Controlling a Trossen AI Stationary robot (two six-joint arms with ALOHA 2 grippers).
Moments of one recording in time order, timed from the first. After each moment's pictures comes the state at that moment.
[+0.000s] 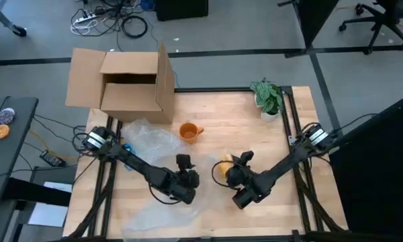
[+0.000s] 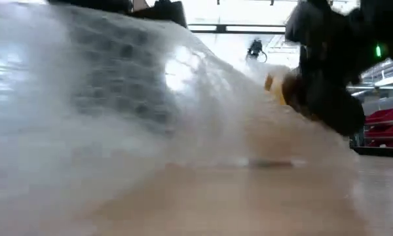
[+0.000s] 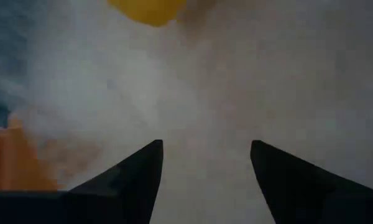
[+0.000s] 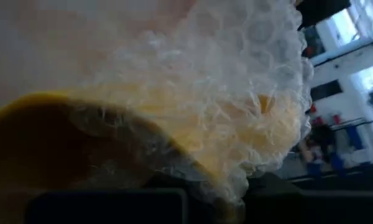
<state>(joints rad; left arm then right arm) -0.48 1.88 1.27 -0.60 -0.73 -0.22 0.63 1.92 1.06 -0.72 1.24 0.56</state>
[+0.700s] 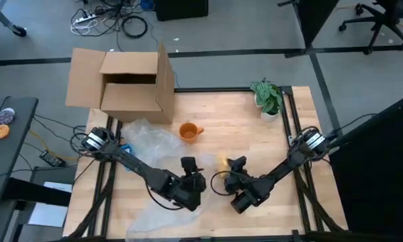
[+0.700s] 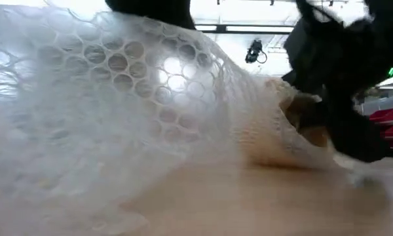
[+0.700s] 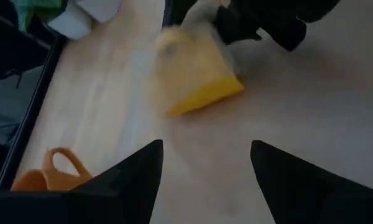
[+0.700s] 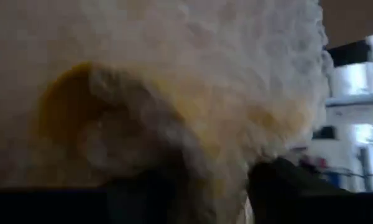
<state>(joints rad) -0.53 1.88 1.46 -0.55 -0.75 -0.26 0.64 1.92 1.09 -0.64 1.12 0.24</state>
